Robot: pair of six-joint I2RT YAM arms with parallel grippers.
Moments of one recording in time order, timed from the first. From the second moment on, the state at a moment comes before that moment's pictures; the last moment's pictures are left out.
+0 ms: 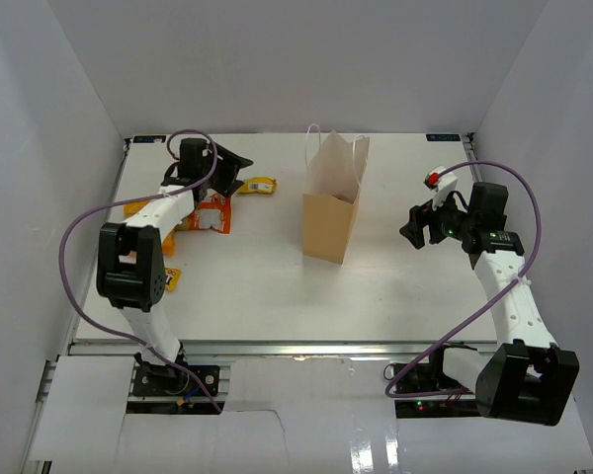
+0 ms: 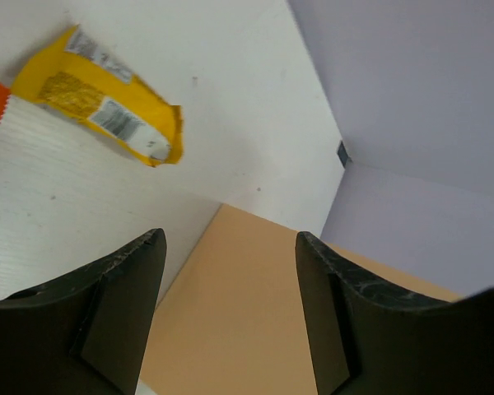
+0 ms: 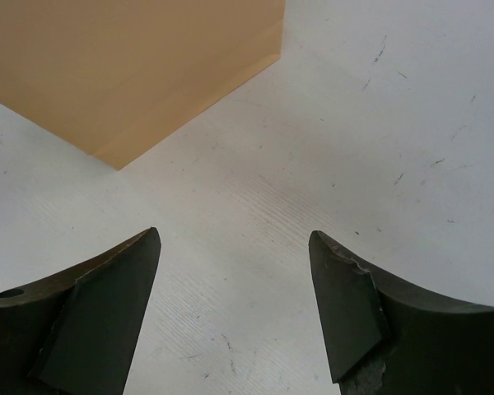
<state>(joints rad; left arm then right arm) -0.15 1.75 1.30 -0.04 0.24 -1.13 -0.09 1.11 0.89 -0.43 -0.65 -0.43</state>
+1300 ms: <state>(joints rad) -0.17 2.28 1.73 -0.31 0.13 -1.38 -0.10 1.12 0.89 -0.39 -0.65 -0.37</state>
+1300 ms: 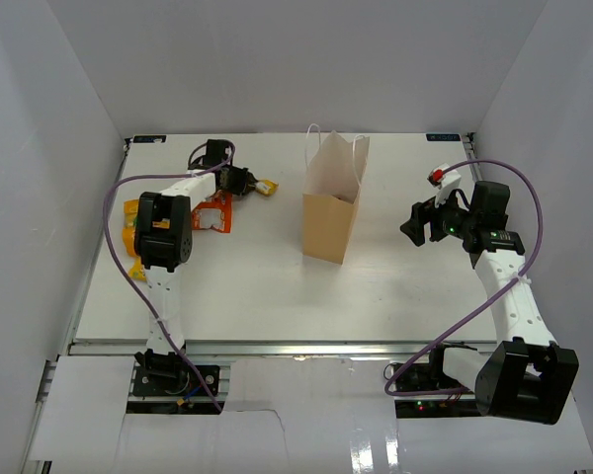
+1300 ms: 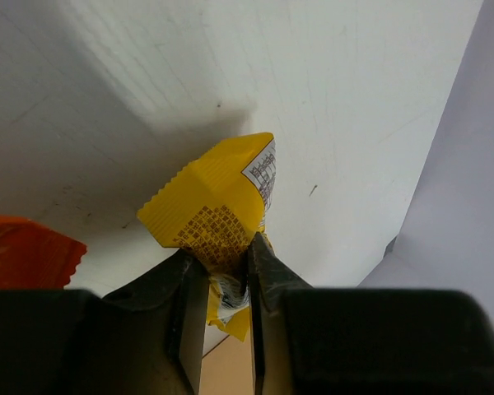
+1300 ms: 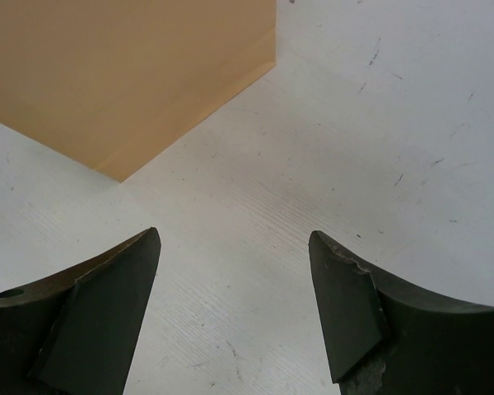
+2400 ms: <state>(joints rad) -0.48 1.61 1.76 -0.04 0.39 -0.66 -0.10 1.13 0.90 -0.39 -0.68 -0.37</state>
